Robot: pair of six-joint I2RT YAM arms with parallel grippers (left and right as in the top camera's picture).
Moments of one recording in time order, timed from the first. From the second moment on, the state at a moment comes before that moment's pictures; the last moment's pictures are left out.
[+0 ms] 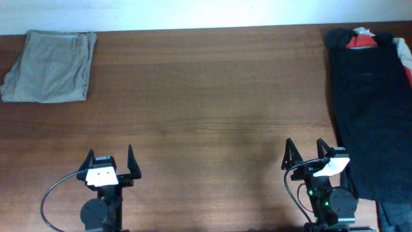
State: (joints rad) left arm 0.10 0.02 0.01 -0.08 -0.01 0.02; right arm -0.04 0.01 0.01 -0.06 -0.13 0.31
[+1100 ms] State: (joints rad) left arm 0.10 0.02 0.01 -0.08 -0.01 0.02; right arm -0.04 0.01 0.02 0.10 -0.49 0.61
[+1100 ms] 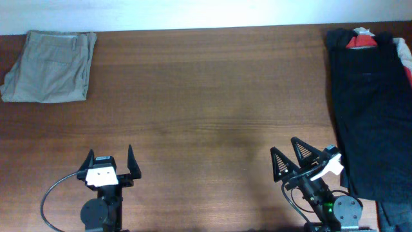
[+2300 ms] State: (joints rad) left arm 0.10 0.01 0.01 -0.08 -0.02 0.02; right arm -0.22 2.38 1.83 -0.45 0.44 -0.21
